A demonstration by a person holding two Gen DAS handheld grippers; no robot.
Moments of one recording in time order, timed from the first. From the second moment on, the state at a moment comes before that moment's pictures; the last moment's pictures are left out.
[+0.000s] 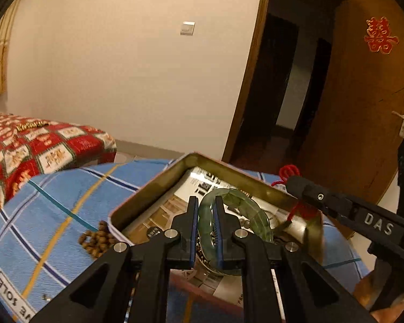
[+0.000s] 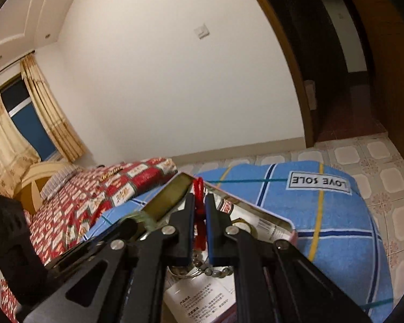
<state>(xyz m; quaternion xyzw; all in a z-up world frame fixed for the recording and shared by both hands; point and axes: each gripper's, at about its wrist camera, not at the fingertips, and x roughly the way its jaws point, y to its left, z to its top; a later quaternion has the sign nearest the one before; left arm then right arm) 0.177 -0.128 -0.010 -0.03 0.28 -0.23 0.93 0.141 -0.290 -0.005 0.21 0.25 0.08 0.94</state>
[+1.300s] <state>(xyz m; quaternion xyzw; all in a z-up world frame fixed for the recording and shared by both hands) 0.111 -0.097 -0.009 0.00 0.24 -0.10 0.97 0.112 -0.325 -0.007 0.20 0.20 -0.13 0.95</state>
